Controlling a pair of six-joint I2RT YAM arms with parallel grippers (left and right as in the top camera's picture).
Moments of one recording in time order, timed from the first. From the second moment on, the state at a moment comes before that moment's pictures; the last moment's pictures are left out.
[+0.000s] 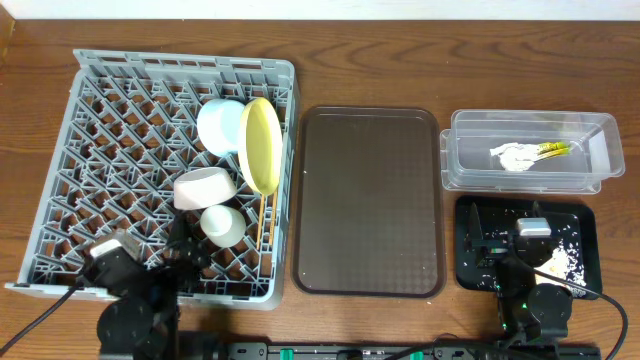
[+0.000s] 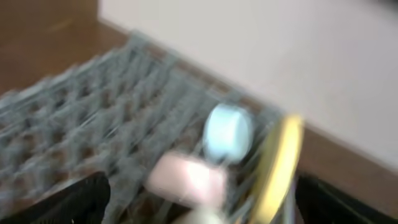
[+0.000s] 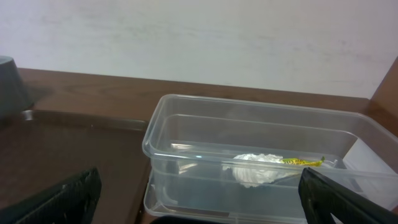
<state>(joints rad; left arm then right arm) -0.05 0.14 0.58 -0.67 -0.23 -0.45 0.02 0.01 0.01 -0.07 0.01 -0.04</state>
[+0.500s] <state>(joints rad) -0.05 0.04 0.16 0.11 -0.16 -0.51 0.02 0.01 0.01 -0.07 0.01 -0.04</state>
